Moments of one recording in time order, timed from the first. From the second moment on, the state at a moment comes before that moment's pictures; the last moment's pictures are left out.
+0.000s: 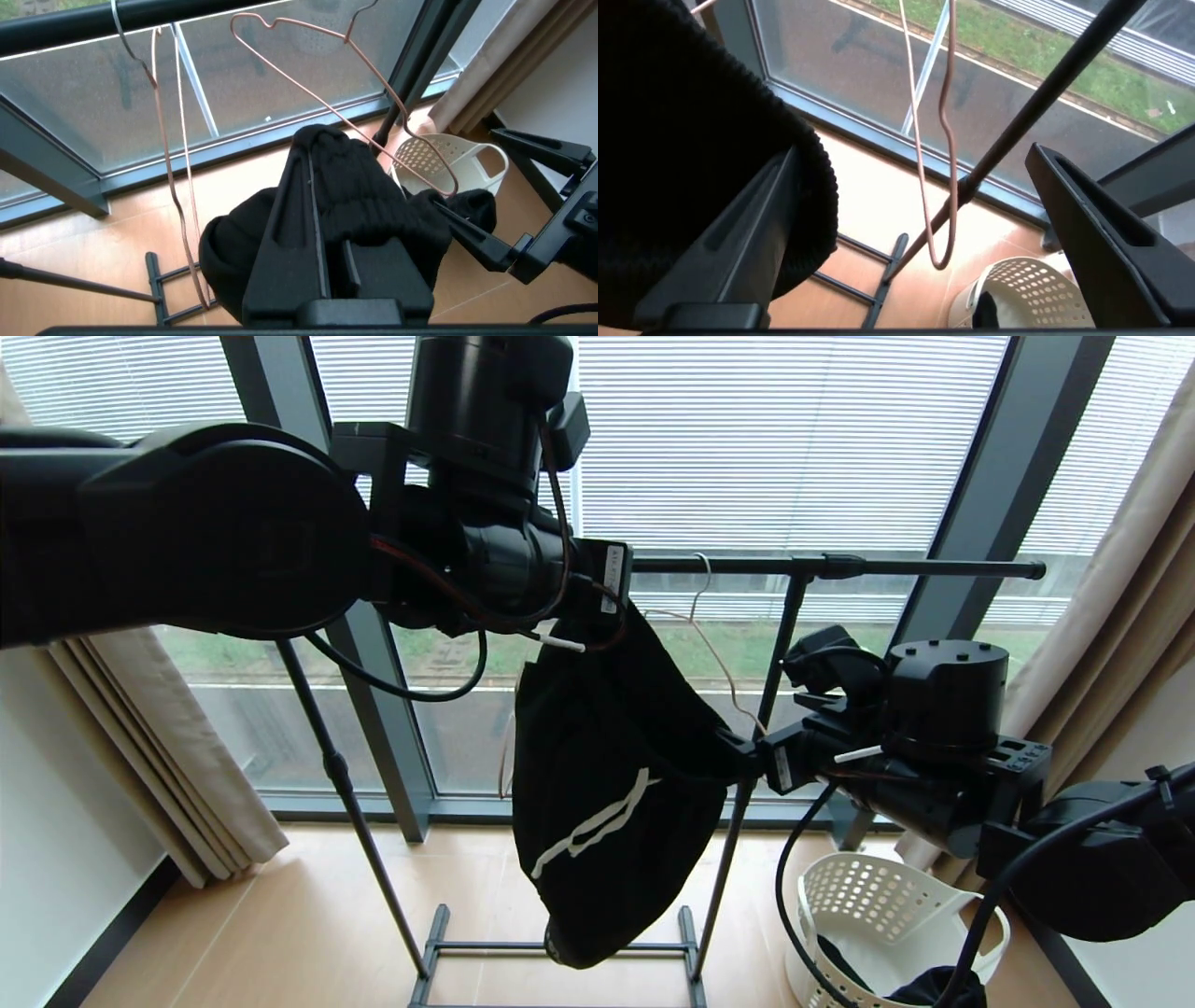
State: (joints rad) left arm -0.73 1.90 -1.77 0.24 0.31 -0.11; right arm 0.50 1.83 -0.78 -0.73 -0.18 -0.09
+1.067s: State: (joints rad) left arm -0.73 1.89 -1.76 0.24 0.31 -0.11; right arm 0.52 1.85 -0.76 -0.74 -0.14 -0.09
